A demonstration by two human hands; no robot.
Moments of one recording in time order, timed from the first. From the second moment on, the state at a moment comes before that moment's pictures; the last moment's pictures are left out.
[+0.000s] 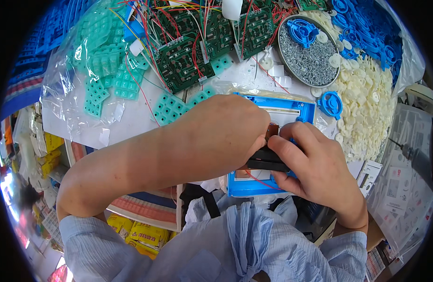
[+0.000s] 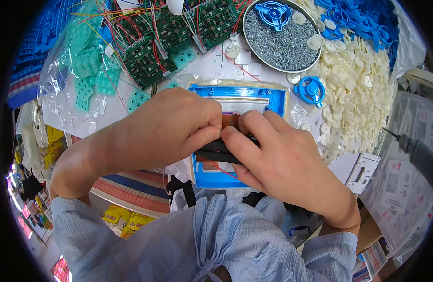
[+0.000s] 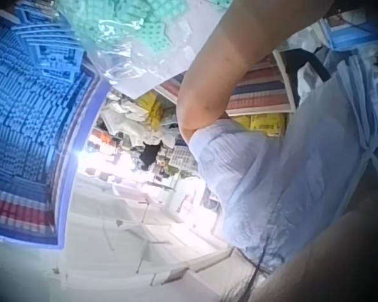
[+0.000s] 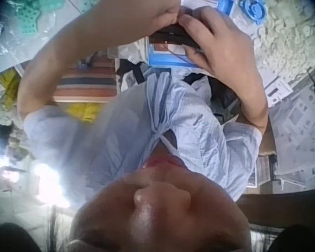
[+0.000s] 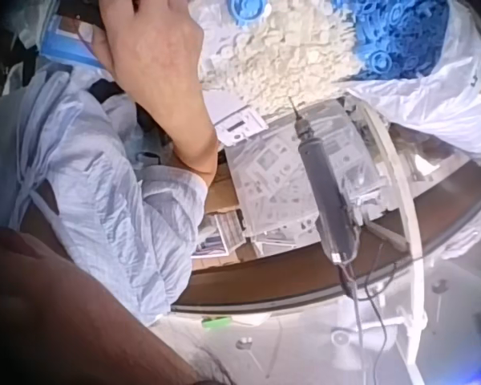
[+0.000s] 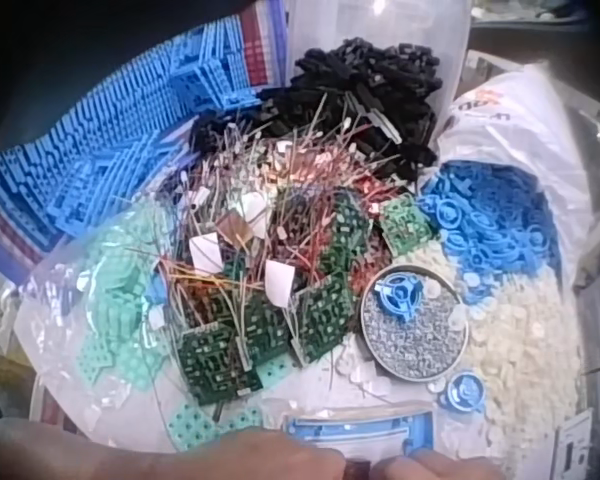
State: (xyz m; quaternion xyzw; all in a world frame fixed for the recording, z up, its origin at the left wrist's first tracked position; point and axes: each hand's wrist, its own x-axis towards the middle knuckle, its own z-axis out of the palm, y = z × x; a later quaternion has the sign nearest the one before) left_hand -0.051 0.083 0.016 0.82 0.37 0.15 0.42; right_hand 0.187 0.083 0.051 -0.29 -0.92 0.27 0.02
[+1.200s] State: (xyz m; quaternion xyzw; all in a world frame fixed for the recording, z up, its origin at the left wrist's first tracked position) left_hand -0.034 0.114 0.026 0.72 0.41 -0.04 0.56; right_hand 0.195 0.078 0.044 -0.27 -0.92 0.26 0.06
